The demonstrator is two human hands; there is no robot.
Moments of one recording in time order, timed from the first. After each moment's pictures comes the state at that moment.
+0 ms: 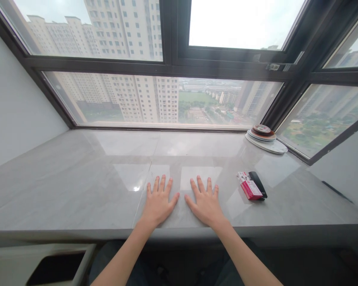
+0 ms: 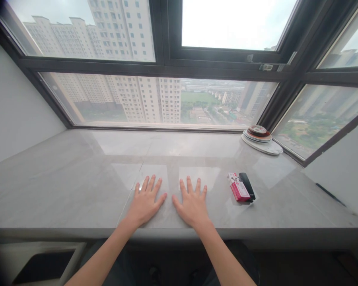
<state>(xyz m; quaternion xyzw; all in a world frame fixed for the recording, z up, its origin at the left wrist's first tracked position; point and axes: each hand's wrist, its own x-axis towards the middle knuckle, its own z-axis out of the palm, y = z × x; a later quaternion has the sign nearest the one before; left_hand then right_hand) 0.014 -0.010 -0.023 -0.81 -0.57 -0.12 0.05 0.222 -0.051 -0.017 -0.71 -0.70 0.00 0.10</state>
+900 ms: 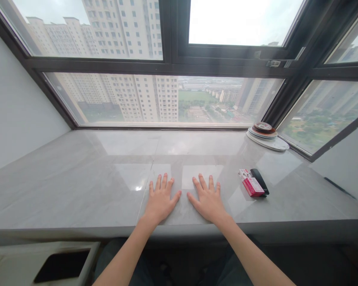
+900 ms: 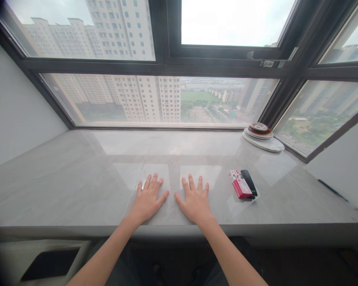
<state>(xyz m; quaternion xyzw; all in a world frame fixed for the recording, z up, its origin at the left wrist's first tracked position) 0.009 -0.009 -0.026 -0.82 -0.56 -0.13 0.03 0.221 -0.051 -0.016 -0.72 -0.69 0.00 0.09</state>
